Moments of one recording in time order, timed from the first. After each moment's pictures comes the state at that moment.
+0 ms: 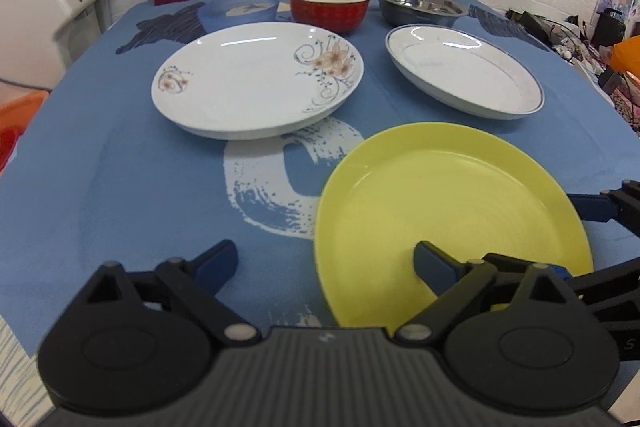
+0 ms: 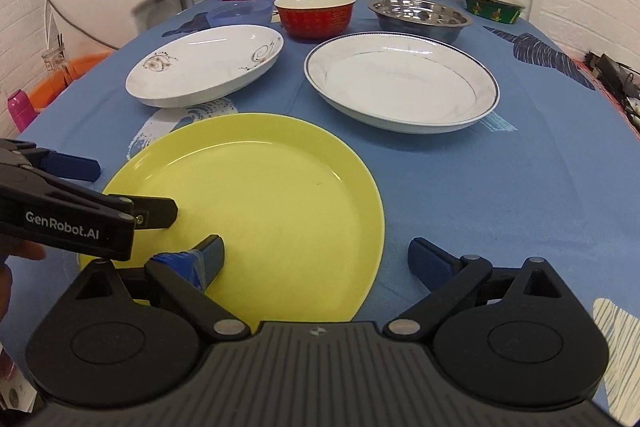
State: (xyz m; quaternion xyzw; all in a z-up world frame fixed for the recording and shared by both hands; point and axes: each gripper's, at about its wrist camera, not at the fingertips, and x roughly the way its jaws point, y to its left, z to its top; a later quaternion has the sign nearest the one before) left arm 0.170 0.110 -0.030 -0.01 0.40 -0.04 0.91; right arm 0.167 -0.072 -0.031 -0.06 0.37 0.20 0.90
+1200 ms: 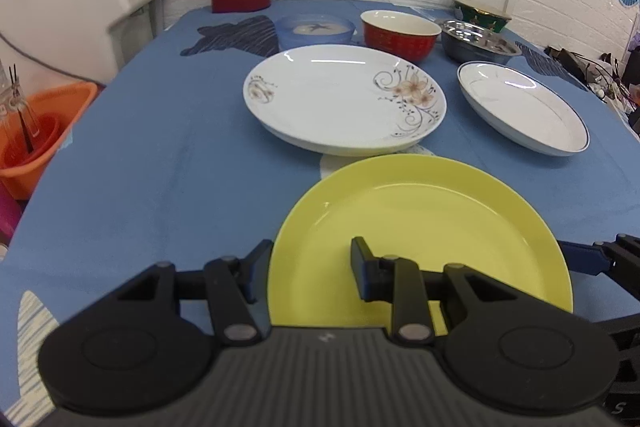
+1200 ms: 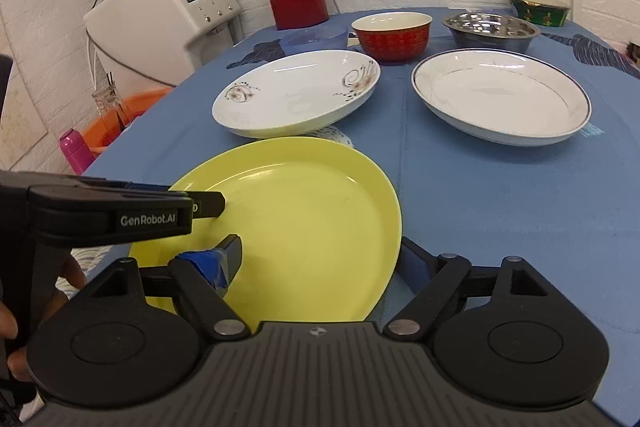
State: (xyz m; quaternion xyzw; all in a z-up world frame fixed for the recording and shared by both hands) left arm 0.158 0.161 -0.026 -0.03 0.38 0.02 0.93; right arm 0.152 -0.018 -0.031 0.00 0.35 0.25 0.90
